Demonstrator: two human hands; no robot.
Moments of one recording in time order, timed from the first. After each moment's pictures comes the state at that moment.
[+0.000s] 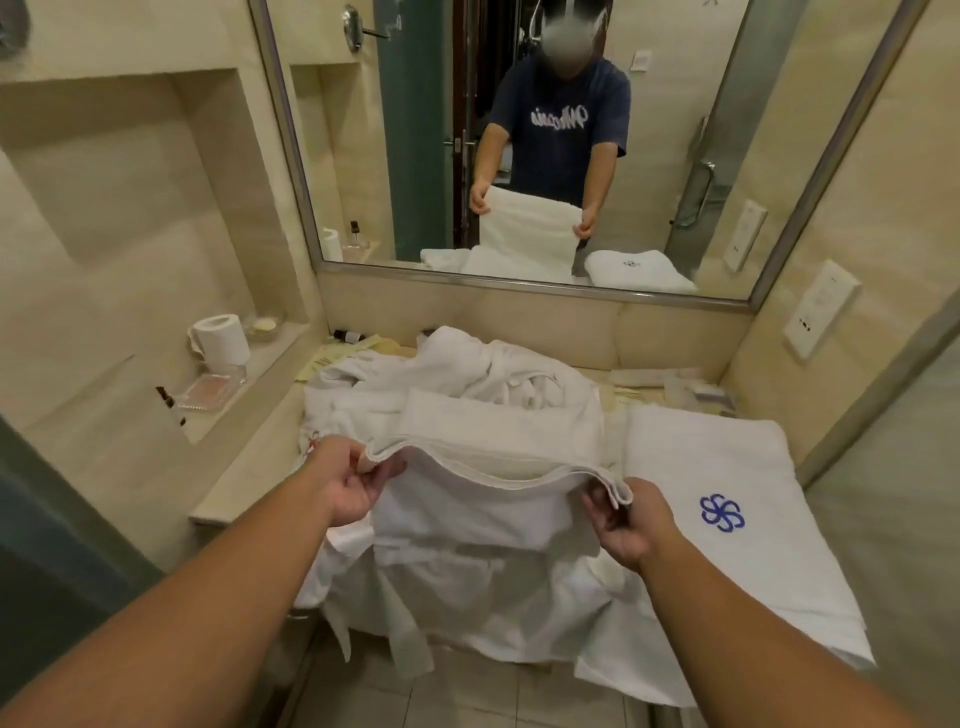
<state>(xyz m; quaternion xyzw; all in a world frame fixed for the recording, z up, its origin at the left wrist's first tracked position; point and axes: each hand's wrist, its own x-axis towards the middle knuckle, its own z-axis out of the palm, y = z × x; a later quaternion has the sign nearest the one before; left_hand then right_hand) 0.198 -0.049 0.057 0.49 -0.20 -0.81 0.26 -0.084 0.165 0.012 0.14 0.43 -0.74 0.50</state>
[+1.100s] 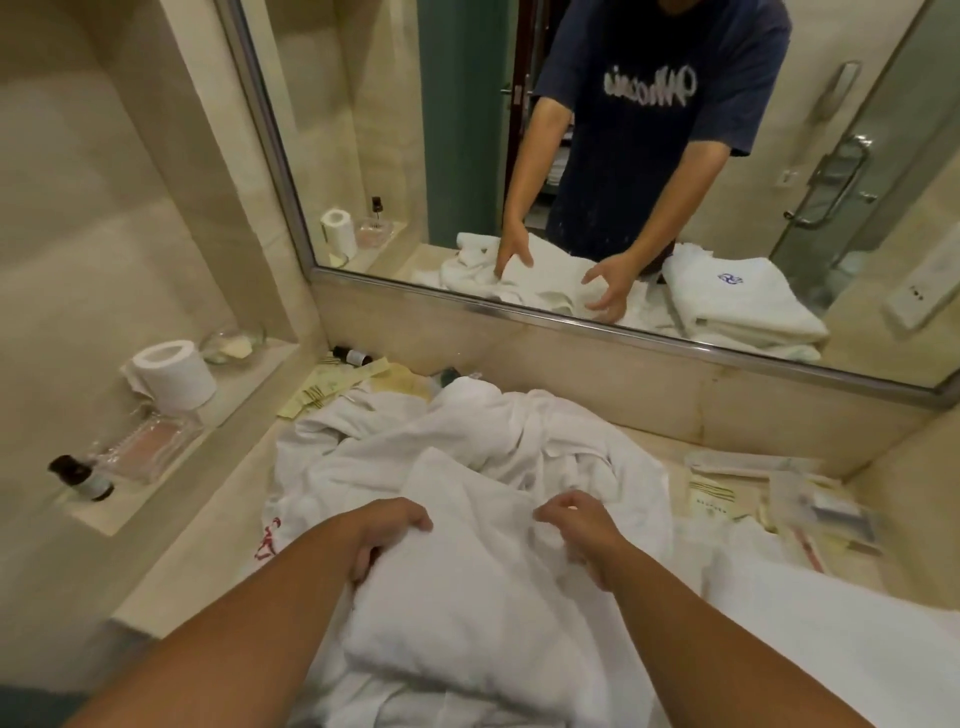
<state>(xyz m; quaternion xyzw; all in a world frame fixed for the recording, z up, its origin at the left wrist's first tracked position) 0.066 -0.223 -0.028 0.62 -0.42 -0.65 -0.11 -0.188 -0.095 -0.043 -0.19 0.78 -0.35 0.49</state>
